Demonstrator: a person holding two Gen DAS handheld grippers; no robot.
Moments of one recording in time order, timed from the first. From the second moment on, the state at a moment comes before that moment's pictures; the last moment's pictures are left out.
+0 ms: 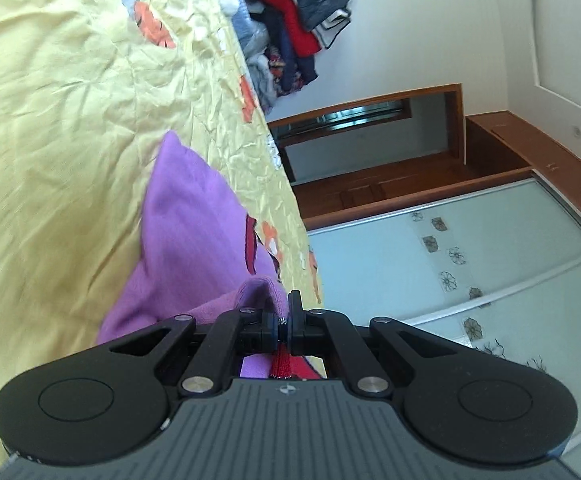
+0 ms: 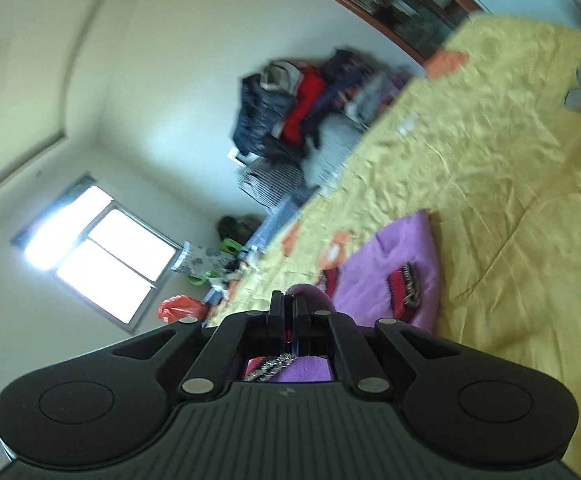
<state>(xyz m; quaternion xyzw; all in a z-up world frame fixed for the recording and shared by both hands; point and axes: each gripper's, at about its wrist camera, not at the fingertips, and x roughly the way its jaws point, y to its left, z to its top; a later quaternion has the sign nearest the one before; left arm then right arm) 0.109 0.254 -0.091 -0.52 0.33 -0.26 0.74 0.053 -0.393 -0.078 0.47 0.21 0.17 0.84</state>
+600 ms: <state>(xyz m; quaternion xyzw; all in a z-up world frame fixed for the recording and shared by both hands) 0.216 0.239 -0.128 -0.53 0.39 -0.21 0.73 0.155 -0.412 -0.130 0.48 0.29 0.10 0.82</state>
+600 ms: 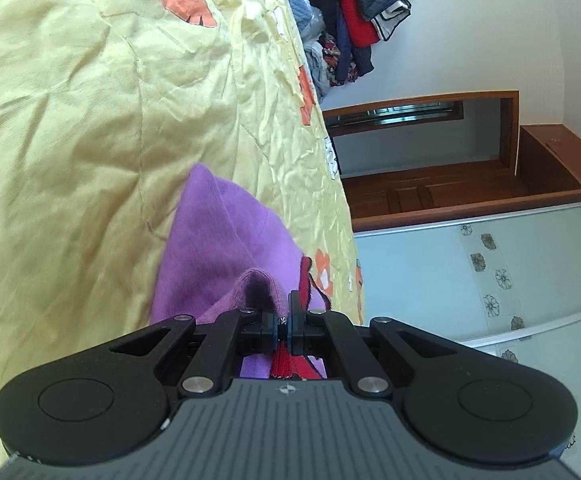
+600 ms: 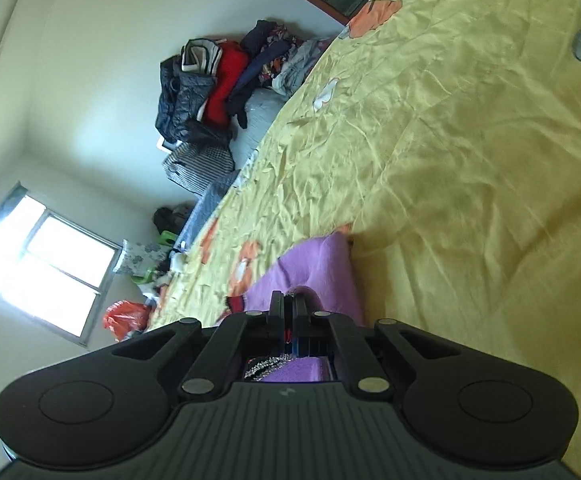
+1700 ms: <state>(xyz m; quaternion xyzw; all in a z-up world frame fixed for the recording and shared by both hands) 0.231 0.140 -0.097 -0.18 0.41 -0.14 0.88 0.205 -0.301 -0.105 0.02 0.39 0.06 0.92</state>
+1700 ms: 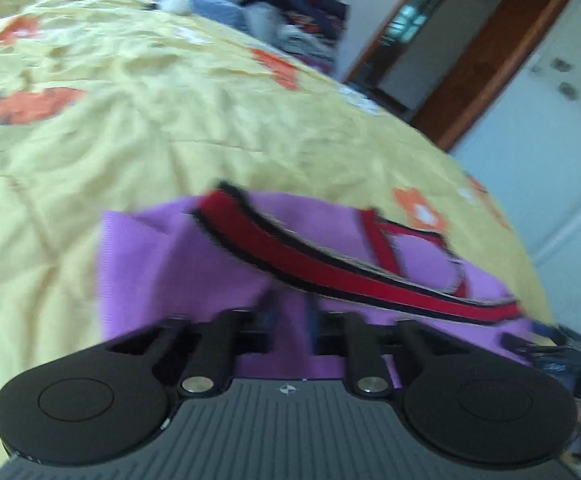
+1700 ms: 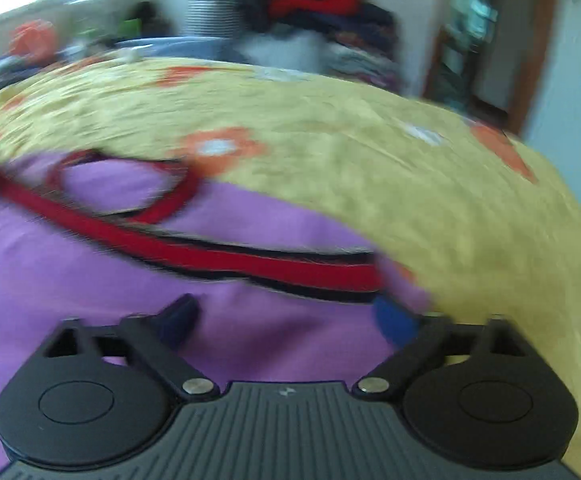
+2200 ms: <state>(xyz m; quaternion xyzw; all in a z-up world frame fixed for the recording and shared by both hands) 0.108 0.076 -0.088 -0.13 0.38 -0.12 0.91 0.088 -0.201 -0.107 -0.06 0.35 0.15 0.92</state>
